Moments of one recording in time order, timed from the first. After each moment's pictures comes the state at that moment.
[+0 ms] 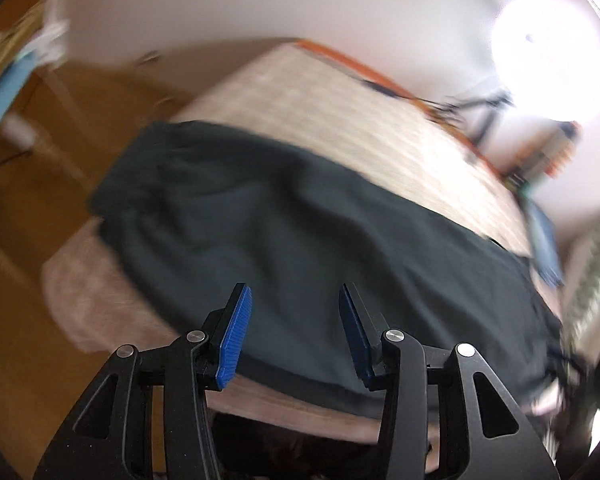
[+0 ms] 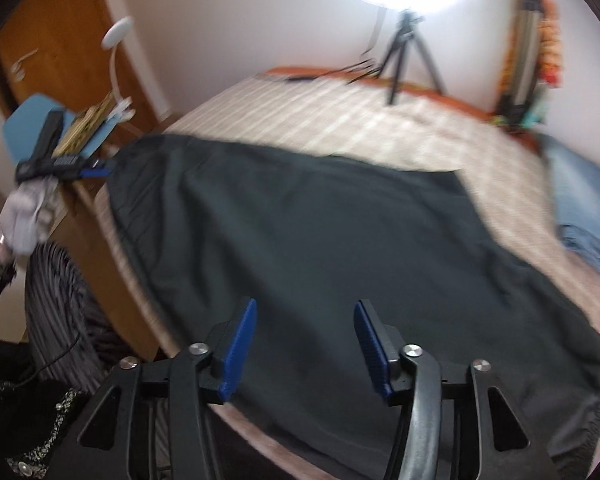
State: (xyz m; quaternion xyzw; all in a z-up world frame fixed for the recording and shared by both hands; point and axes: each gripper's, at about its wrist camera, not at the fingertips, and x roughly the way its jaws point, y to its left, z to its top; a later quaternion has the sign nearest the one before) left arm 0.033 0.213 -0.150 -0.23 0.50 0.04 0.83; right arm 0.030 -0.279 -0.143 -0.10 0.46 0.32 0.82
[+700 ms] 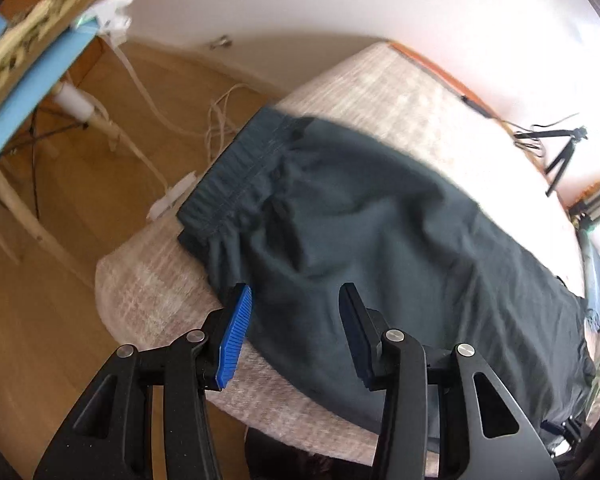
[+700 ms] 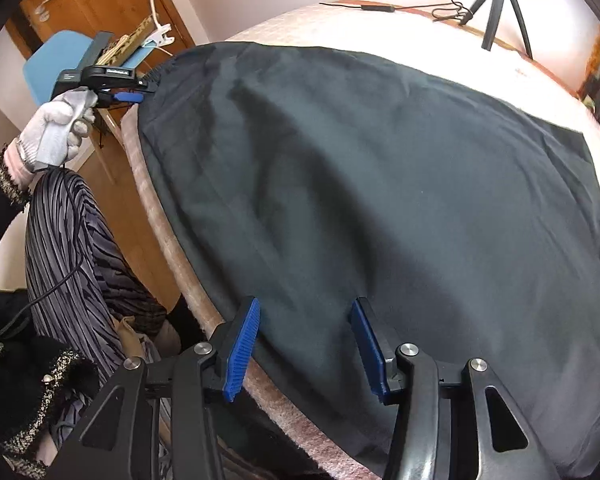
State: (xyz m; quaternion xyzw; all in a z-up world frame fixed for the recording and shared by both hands) left arm 0.034 0.250 -0.176 -0.22 0.51 0.13 0.82; right arm 0.009 -0.222 -0.203 -0.14 0.52 0.38 0.75
